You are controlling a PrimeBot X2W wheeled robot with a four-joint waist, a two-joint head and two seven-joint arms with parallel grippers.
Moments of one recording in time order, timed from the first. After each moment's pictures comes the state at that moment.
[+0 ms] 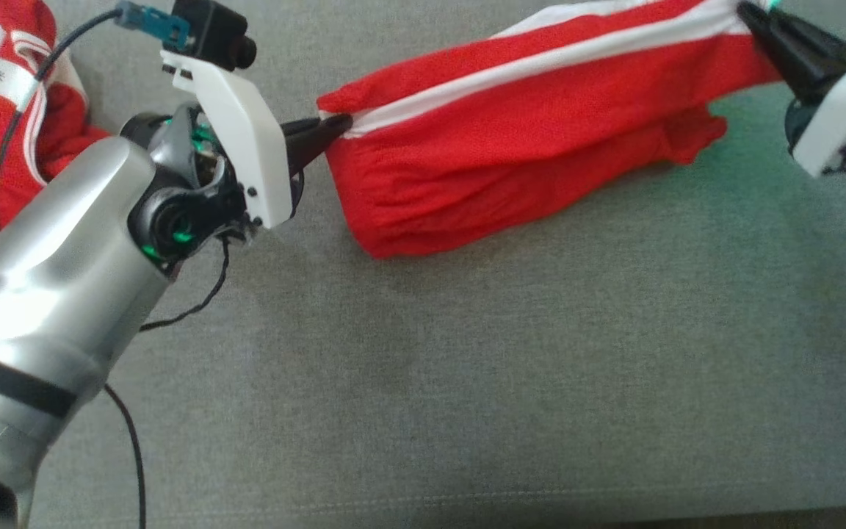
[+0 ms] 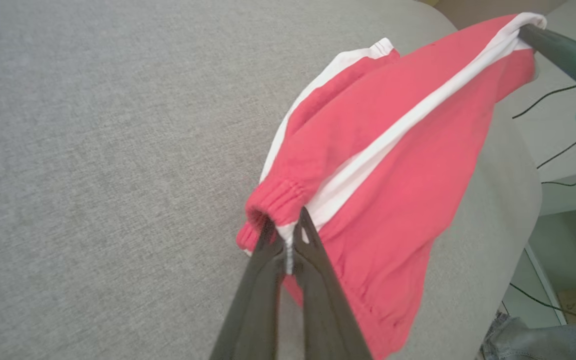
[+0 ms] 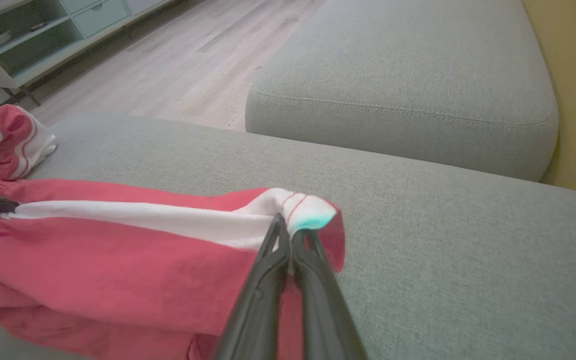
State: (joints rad) left arm -0.98 0.42 -0.93 0.44 -1.18 -0.11 0.43; right arm -1.07 -0.78 1.11 0.46 1.18 0.12 0.04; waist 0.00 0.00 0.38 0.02
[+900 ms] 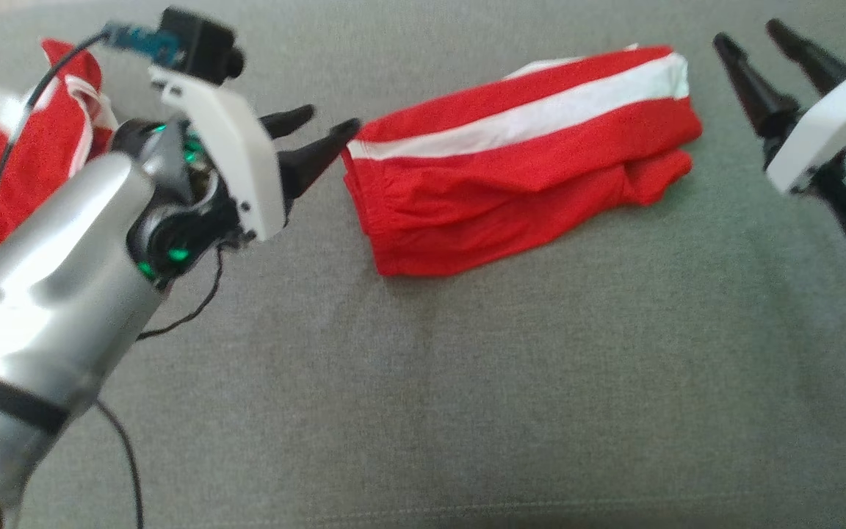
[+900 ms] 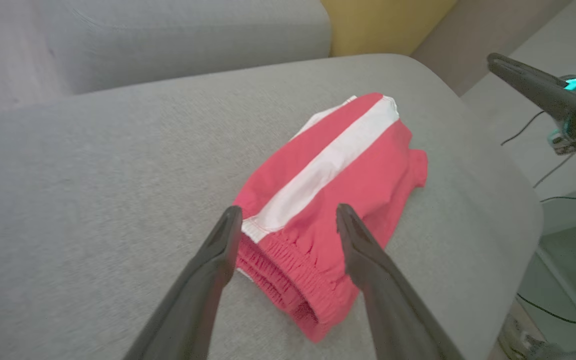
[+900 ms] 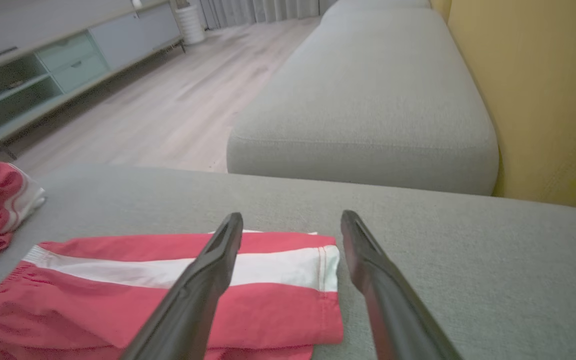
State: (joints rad) left arm -0.96 0.43 -0.96 0.45 -1.15 -0.12 0.33; right arm -1.08 -0.67 1.22 0.69 1.28 0.12 -0.12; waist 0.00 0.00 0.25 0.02
